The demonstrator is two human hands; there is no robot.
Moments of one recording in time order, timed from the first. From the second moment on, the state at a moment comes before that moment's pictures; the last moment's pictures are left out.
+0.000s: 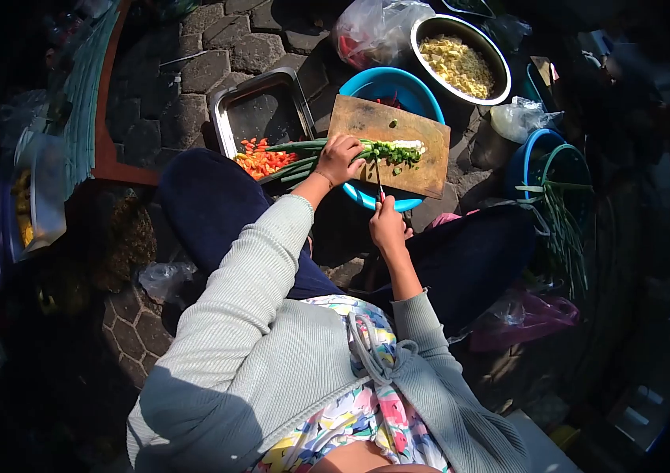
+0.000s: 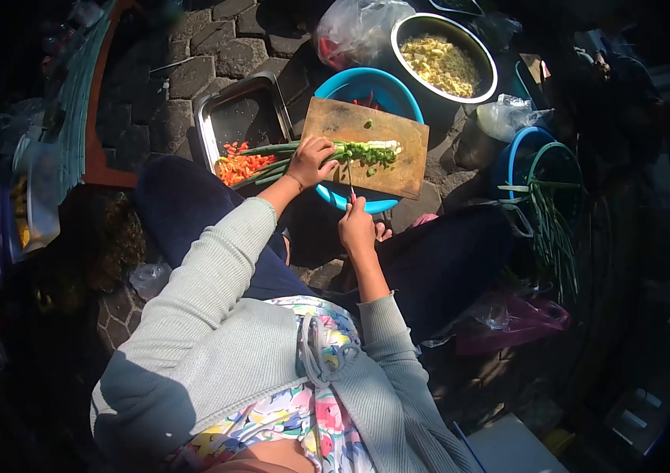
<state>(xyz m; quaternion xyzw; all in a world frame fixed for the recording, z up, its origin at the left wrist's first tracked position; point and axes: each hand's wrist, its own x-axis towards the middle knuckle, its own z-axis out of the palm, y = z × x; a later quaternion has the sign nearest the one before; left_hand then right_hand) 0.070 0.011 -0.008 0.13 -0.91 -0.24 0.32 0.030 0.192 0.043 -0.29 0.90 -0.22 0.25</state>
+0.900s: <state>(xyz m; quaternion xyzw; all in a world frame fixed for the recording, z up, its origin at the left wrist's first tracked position) 0.073 0.009 -0.016 0.17 -0.90 -0.29 0.29 0.036 0.182 0.019 -0.31 0.89 -0.20 0.27</state>
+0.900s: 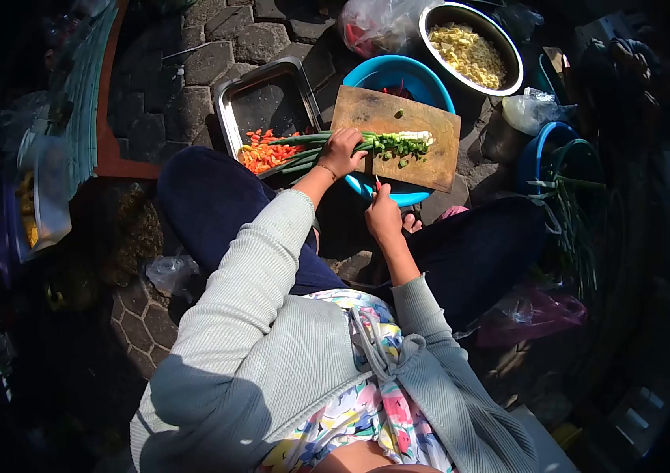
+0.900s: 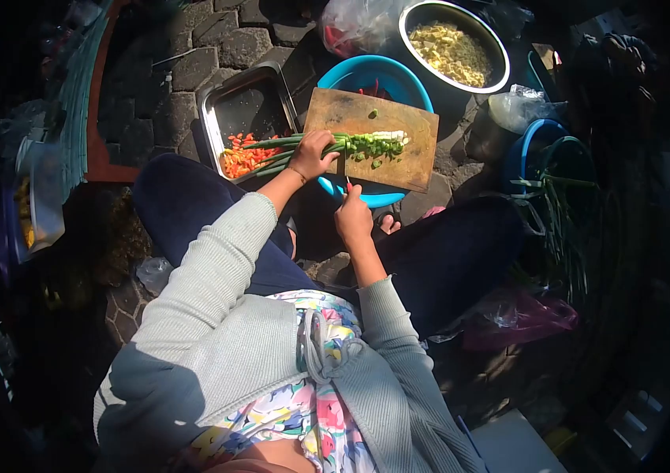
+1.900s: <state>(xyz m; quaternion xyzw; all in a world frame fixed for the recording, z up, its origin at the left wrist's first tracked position) 0.048 0.014 -0.013 0.14 -0.90 -0.29 0.30 -0.002 0.178 0.019 -0.21 0.90 -0.30 0.25</state>
